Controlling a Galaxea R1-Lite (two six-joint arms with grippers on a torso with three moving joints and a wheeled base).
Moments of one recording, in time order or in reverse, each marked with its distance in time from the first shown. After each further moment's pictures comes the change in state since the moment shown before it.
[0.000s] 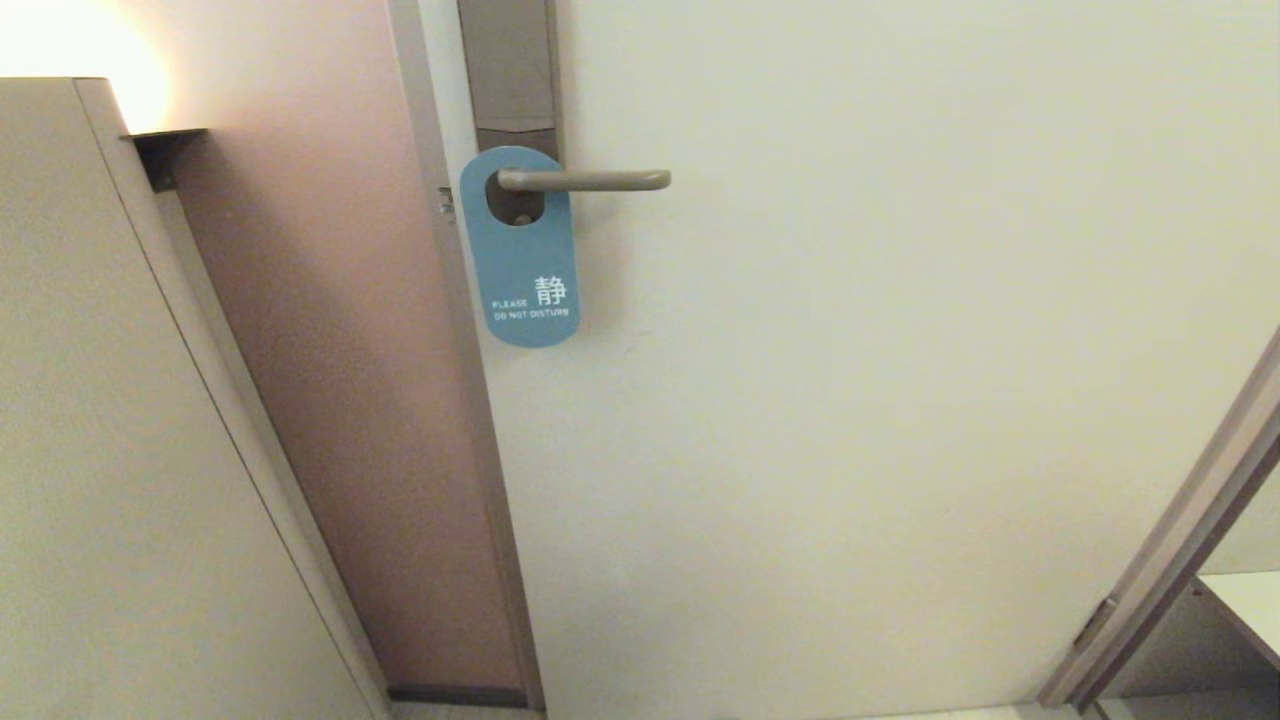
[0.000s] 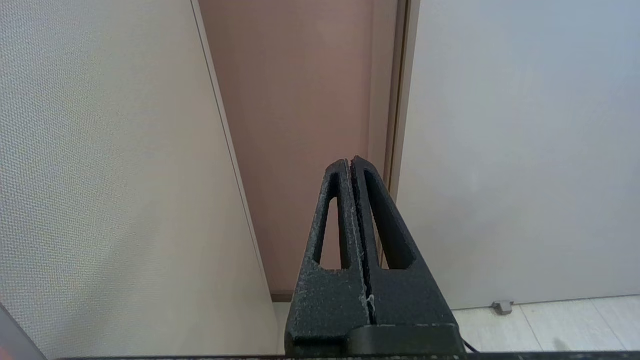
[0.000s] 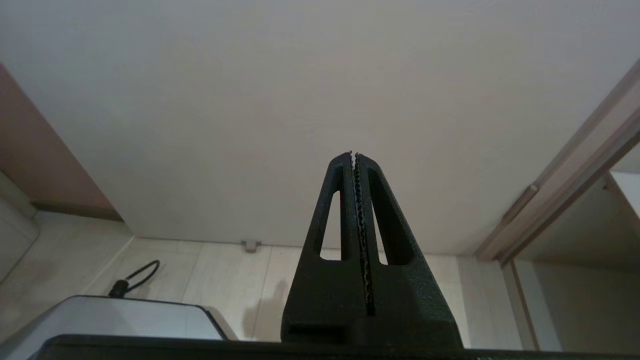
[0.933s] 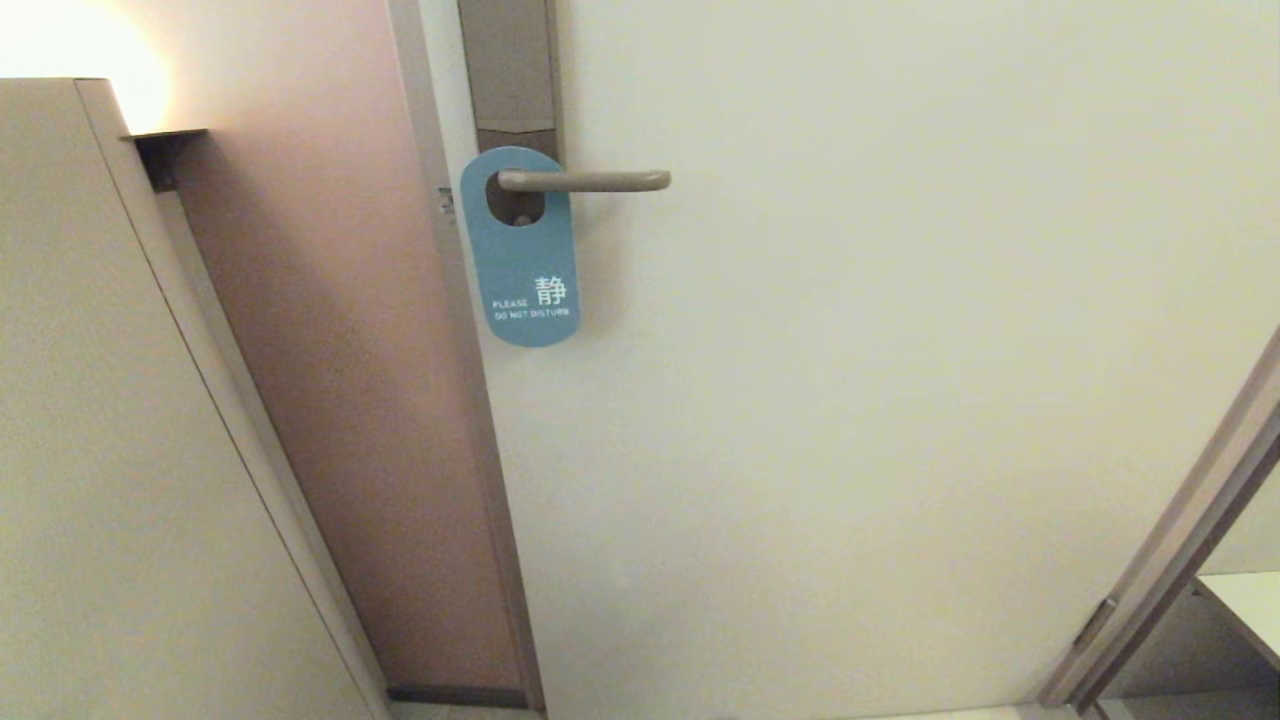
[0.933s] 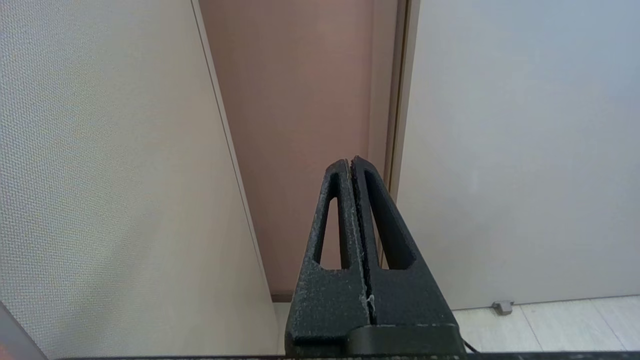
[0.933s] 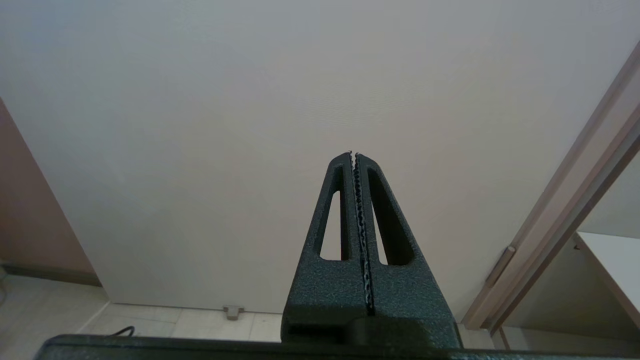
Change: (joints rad) left arm 0.000 0.000 0.000 0.000 0.000 0.000; right arm -0.001 -0.296 0.000 0.072 -0.012 -0.024
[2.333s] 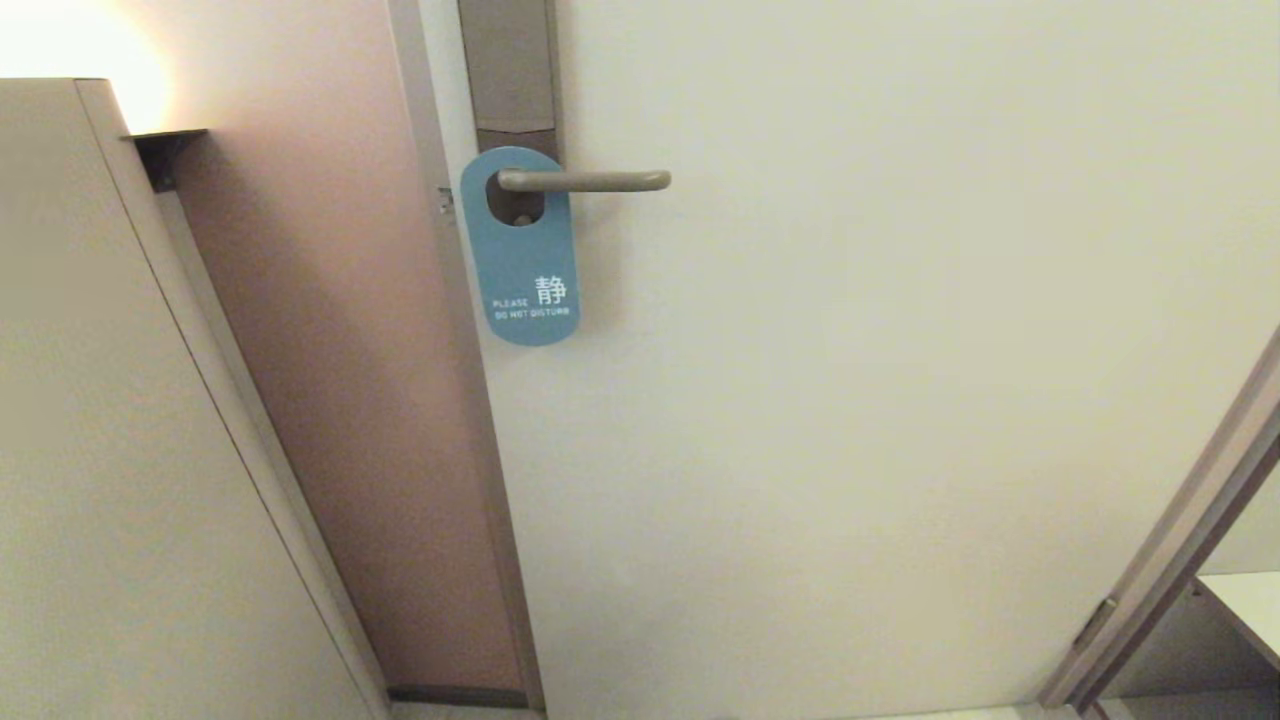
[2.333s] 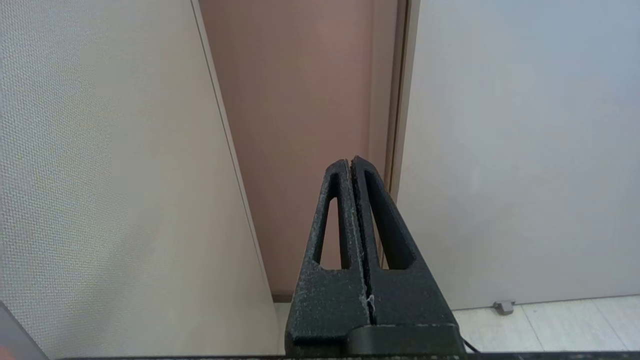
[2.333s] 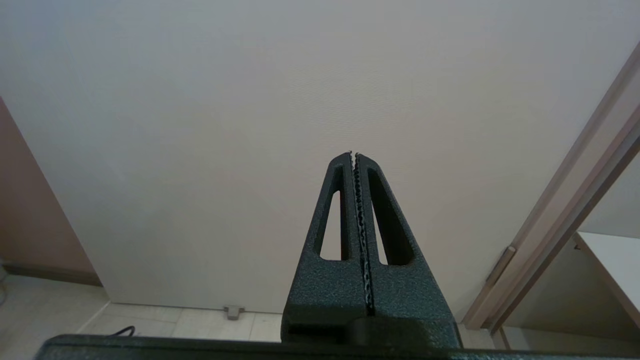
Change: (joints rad) left arm 0.000 0.000 0.000 0.000 0.000 0.004; right arm 0.001 -0.001 0.000 0.000 0.001 0.000
